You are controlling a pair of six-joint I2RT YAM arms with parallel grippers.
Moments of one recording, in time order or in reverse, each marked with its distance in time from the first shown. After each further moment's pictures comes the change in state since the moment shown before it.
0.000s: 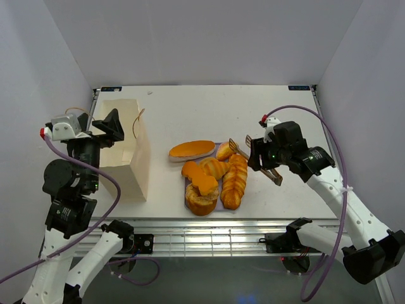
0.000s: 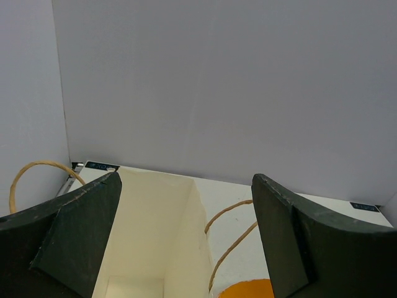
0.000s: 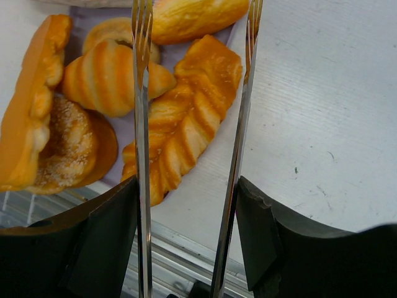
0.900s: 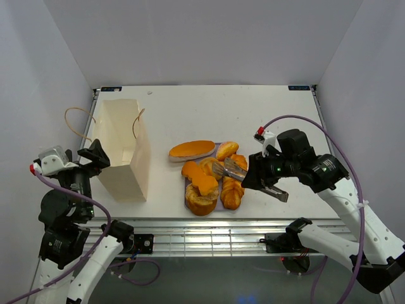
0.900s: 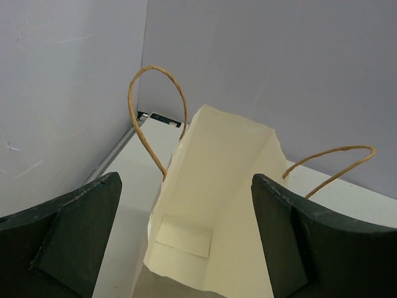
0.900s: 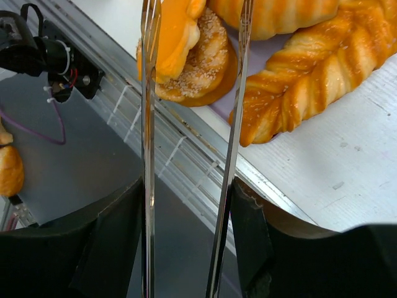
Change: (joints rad) left arm -0.002 -0.264 -0.108 -0.257 -0.240 -0.036; right arm 0.111 -0.111 0.077 -0.212 -0.336 0.068
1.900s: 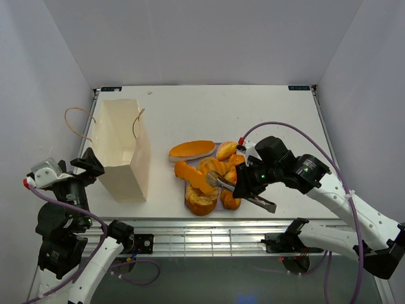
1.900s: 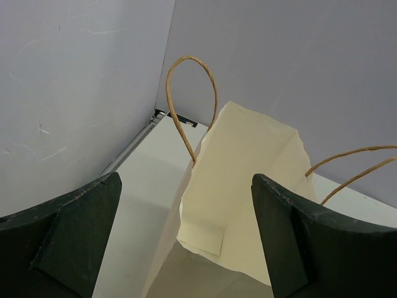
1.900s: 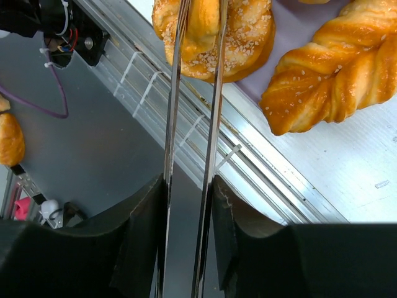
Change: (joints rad) left arm -0.005 -0.099 -0.032 -0.064 -0.087 -0.011; right arm 0.233 0.072 -0.032 0.032 0.060 0.121
